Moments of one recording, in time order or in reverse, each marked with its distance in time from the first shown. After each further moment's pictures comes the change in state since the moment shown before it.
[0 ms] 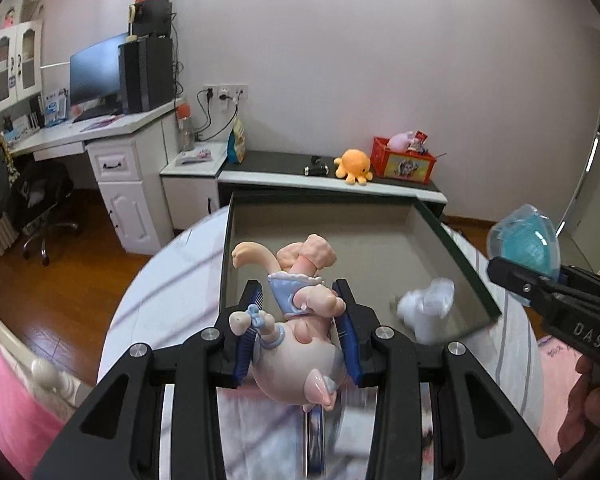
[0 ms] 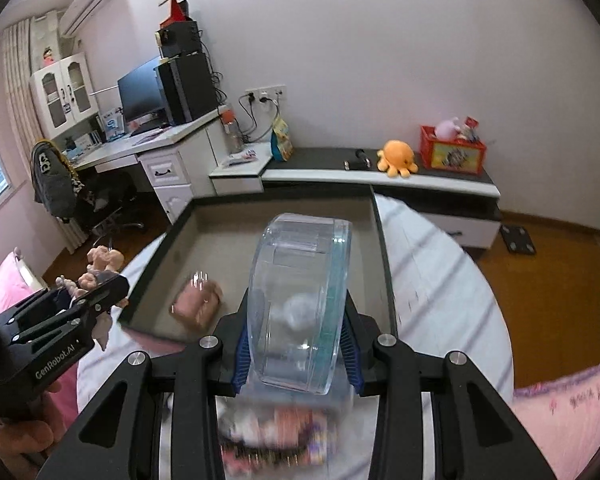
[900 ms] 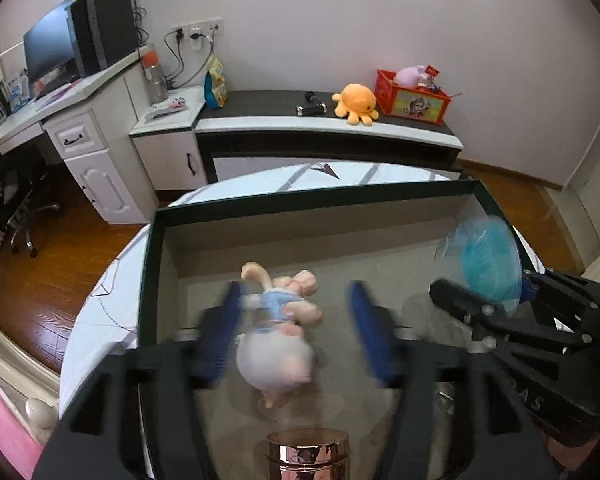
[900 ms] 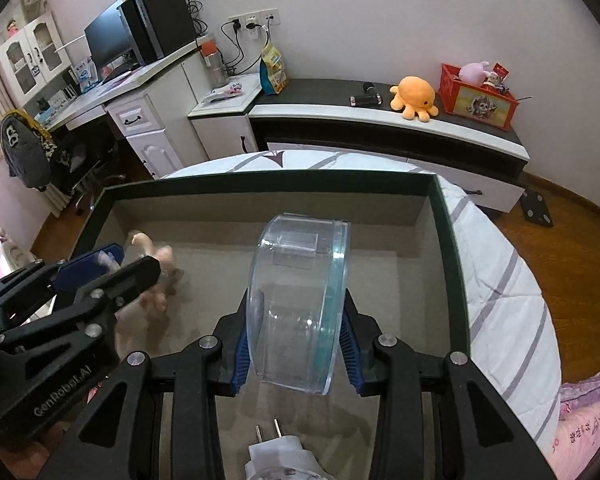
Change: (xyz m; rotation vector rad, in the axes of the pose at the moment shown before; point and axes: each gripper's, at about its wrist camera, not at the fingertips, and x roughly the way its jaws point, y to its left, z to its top) left arm 0.164 -0.014 0.054 0.052 0.264 0.015; right arm 0.161 -0.021 0.042 0.018 0.290 -0.017
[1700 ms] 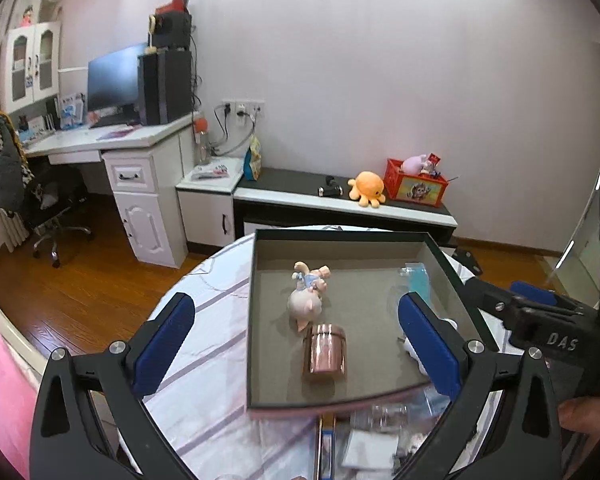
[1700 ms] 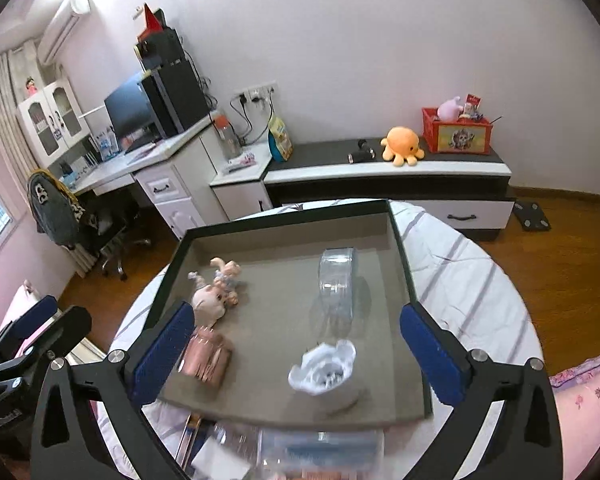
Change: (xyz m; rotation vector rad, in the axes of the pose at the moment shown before) left arm -0.184 0.026 -0.091 -0.095 -0.325 0.033; right arm -0.138 0.014 -0.066 0.106 -0.276 0.056
